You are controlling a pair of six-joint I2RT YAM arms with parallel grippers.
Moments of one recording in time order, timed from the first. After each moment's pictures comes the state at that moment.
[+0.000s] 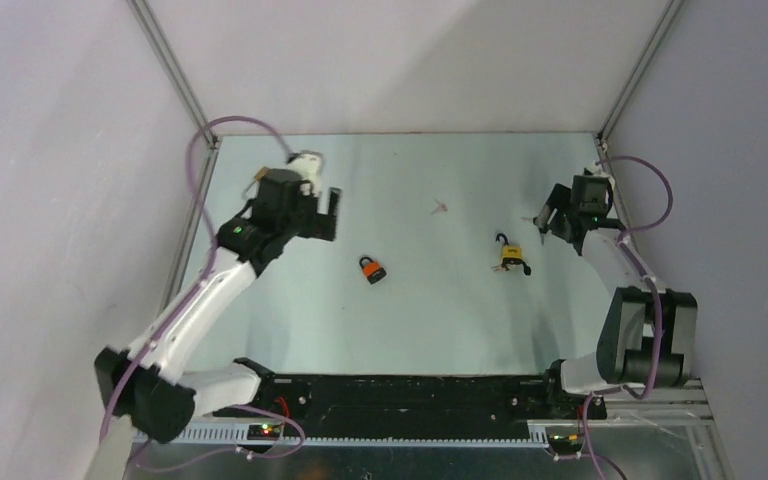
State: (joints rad) left arm -0.49 1.23 1.15 -0.56 -0.13 -0.03; right arm -0.09 1.39 0.90 -0.25 0.13 0.36
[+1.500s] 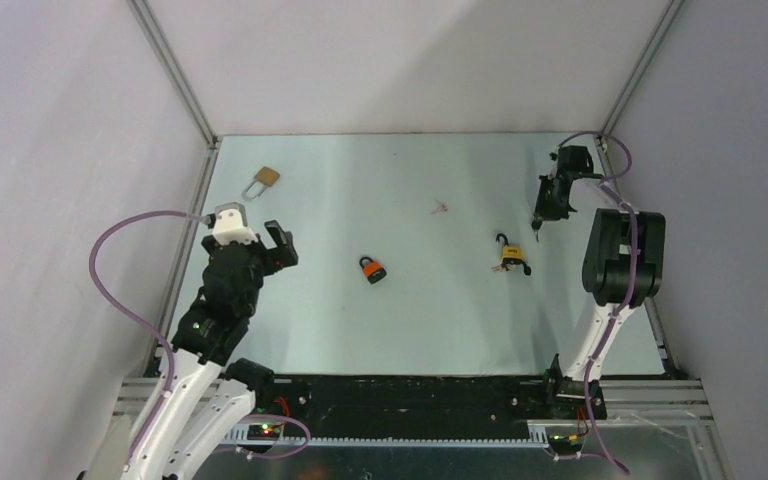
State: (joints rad) left arm -0.36 0.57 0.66 -0.37 -0.45 -0.32; right arm -0.10 1.96 1.37 -0.44 -0.05 0.11
